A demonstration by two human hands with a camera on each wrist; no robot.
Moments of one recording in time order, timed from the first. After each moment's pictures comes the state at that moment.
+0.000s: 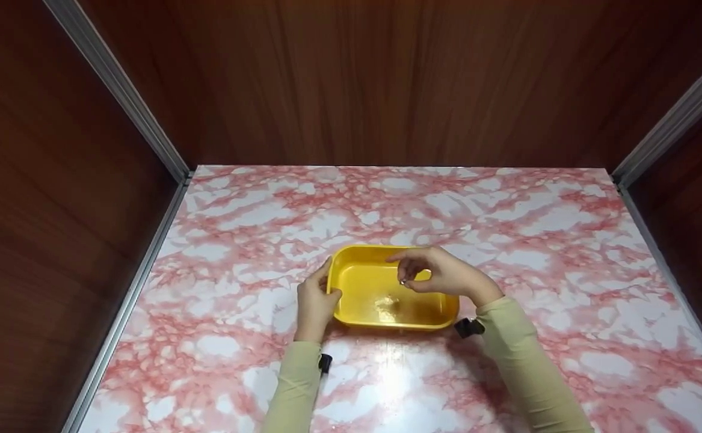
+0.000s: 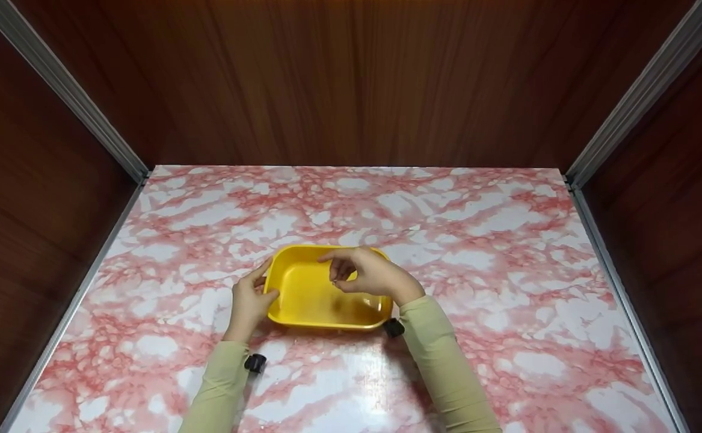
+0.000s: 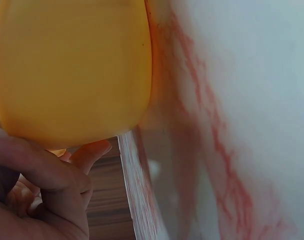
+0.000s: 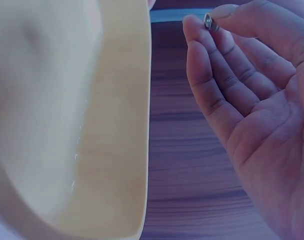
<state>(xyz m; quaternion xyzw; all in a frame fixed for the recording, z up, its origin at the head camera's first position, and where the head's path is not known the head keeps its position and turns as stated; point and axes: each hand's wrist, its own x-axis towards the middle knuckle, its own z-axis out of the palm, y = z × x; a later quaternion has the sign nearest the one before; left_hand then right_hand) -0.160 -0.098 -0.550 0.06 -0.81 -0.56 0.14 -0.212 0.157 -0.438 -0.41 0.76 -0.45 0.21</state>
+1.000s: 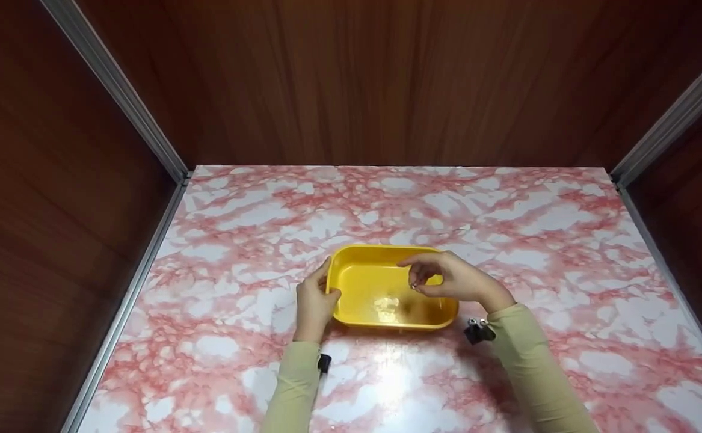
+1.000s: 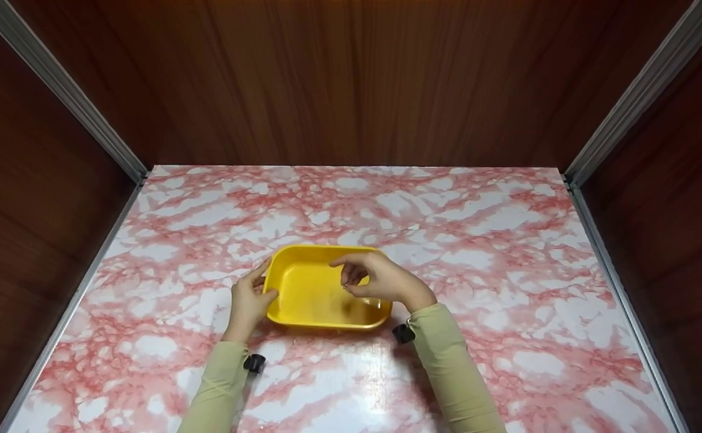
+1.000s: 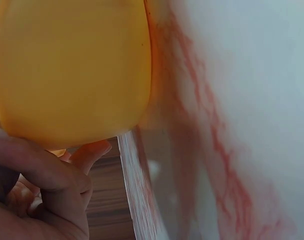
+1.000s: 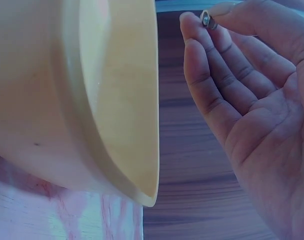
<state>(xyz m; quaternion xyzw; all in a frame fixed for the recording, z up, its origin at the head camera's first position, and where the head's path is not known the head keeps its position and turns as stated) -0.158 -0.098 -0.549 0.05 -0.81 -0.57 0.14 -0.206 0.177 -0.447 -0.41 0.76 -0.47 0.19</state>
